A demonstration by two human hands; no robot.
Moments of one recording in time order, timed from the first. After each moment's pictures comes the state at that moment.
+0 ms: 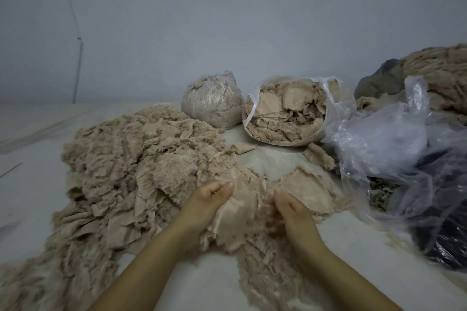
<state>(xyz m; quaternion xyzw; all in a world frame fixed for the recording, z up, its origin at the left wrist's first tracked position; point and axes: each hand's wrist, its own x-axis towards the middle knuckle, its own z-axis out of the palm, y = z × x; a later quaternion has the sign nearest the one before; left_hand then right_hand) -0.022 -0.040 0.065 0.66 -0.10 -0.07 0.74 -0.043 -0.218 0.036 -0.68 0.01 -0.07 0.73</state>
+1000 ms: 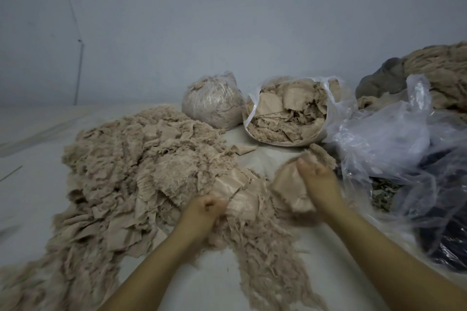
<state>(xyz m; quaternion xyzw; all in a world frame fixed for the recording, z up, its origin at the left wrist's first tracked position) -0.006 -0.031 0.031 0.81 -0.04 0.02 0.58 0.009 -0.264 0.069 -0.78 0.10 -0.20 0.59</state>
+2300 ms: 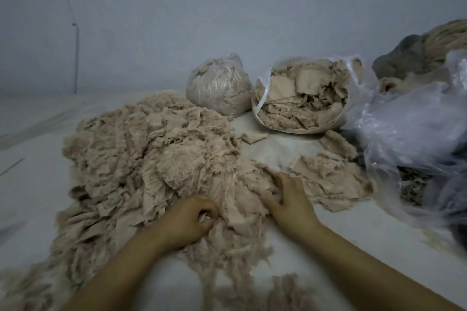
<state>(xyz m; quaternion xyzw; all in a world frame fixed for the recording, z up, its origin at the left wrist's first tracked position) 0.016 0.034 0.027 0.93 -0.28 0.04 0.24 0.014 -0.200 0.015 -0.93 -0.03 -0.07 0.36</state>
